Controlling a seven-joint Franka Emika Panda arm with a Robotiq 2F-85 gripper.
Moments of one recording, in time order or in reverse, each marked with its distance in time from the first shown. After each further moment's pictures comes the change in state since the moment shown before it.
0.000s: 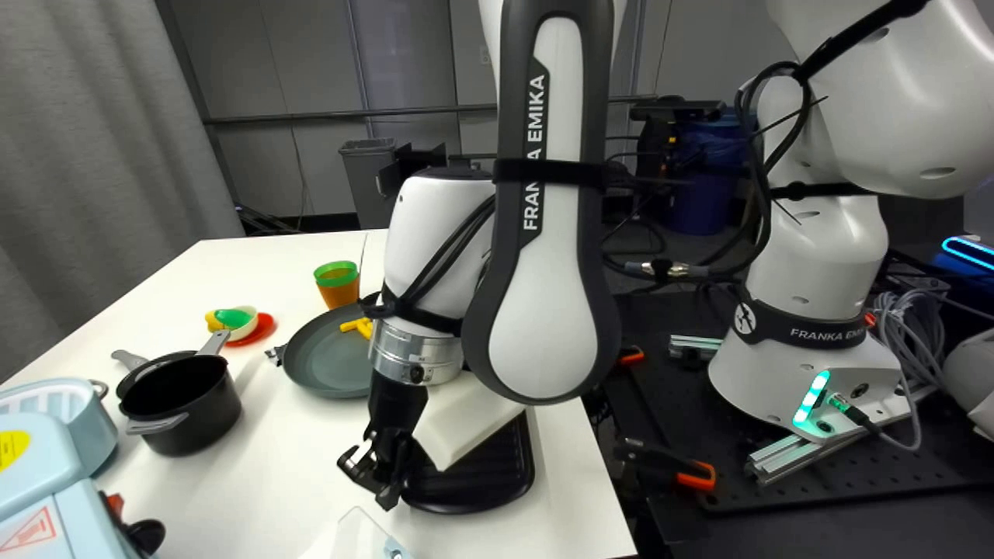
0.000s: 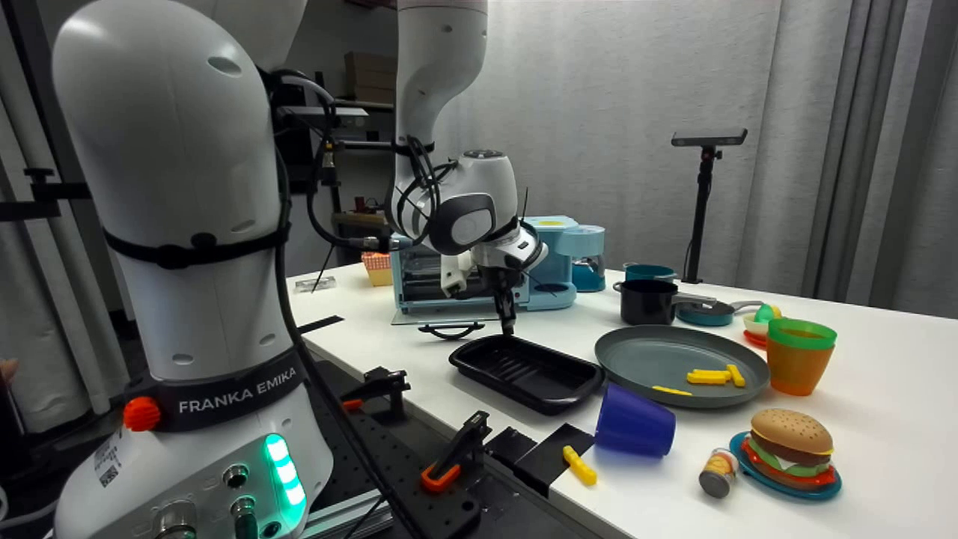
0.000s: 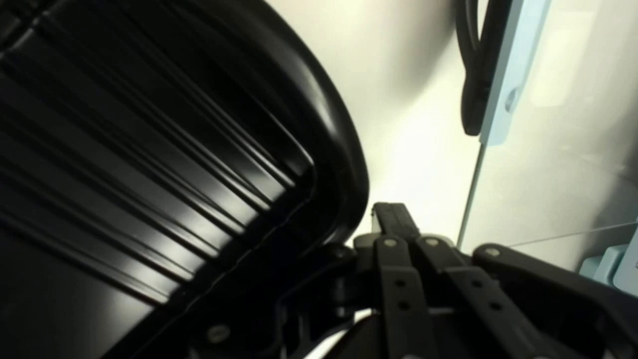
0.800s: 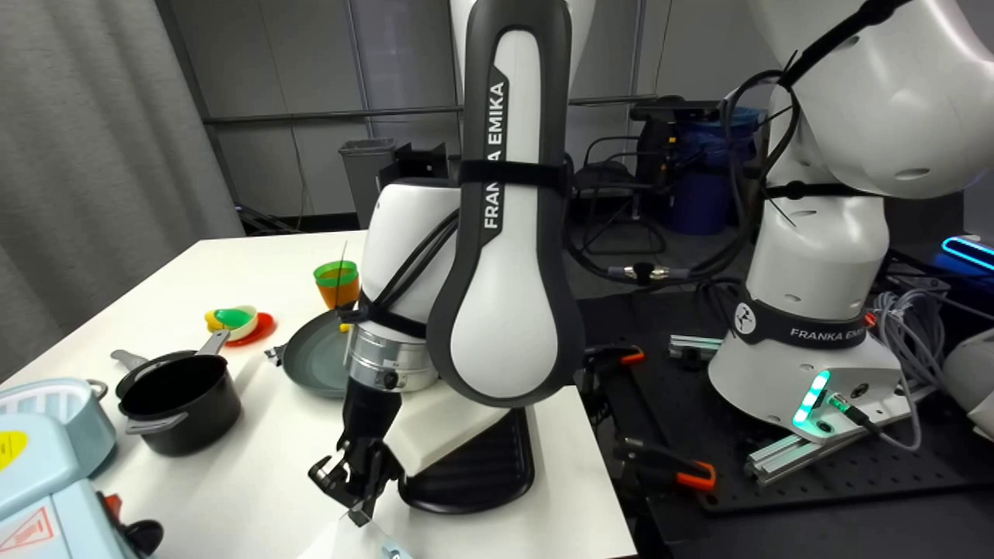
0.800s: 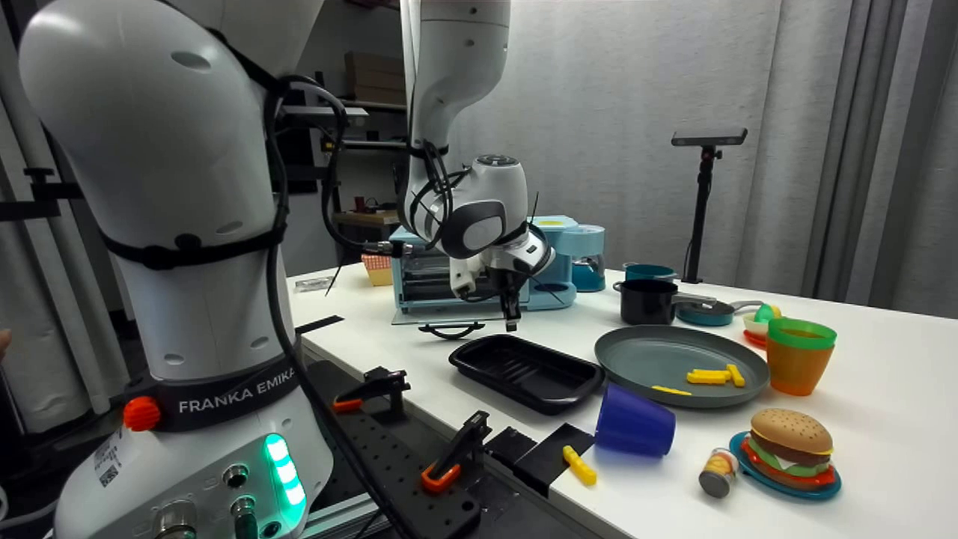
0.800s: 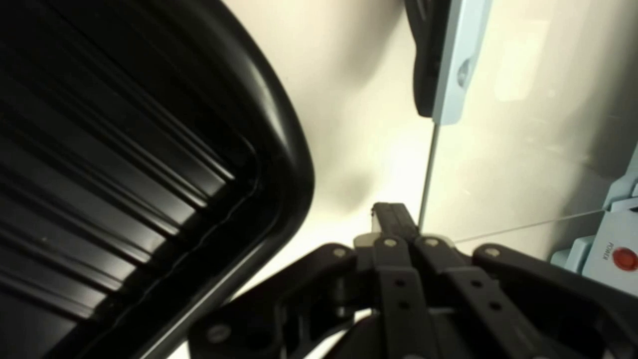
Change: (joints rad) arm -0.127 0.079 0.105 0.072 -0.036 0.003 -0.026
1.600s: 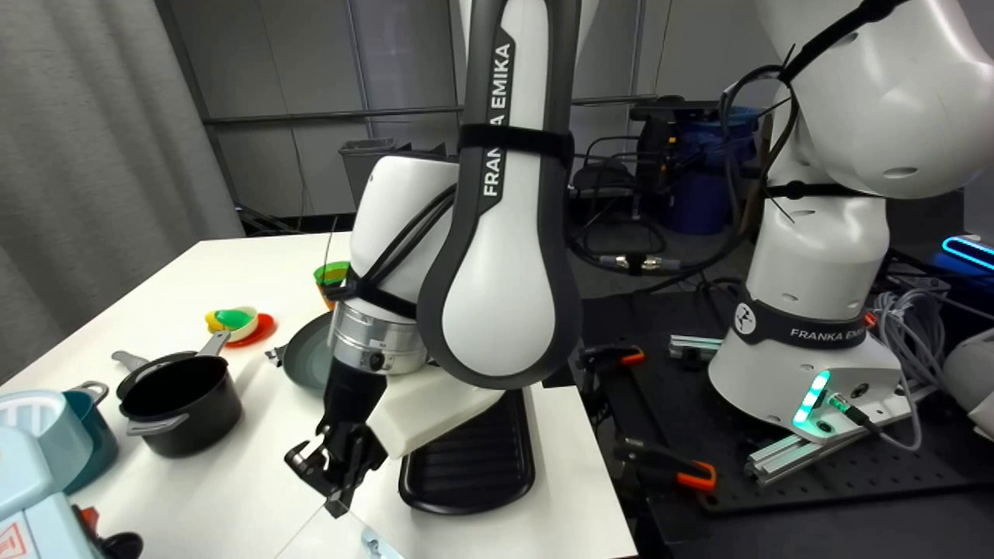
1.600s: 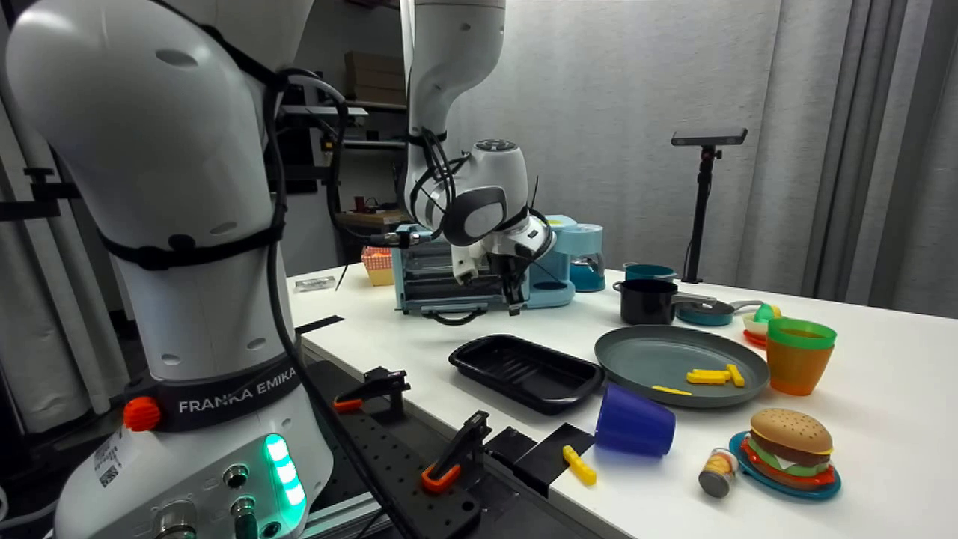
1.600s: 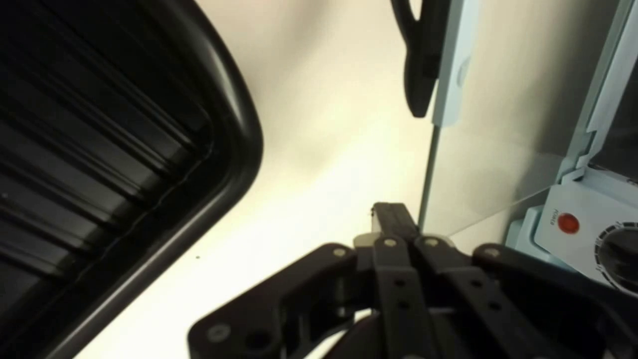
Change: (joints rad) arm -0.047 -0.050 0.058 -0.003 0.000 0.000 -0.003
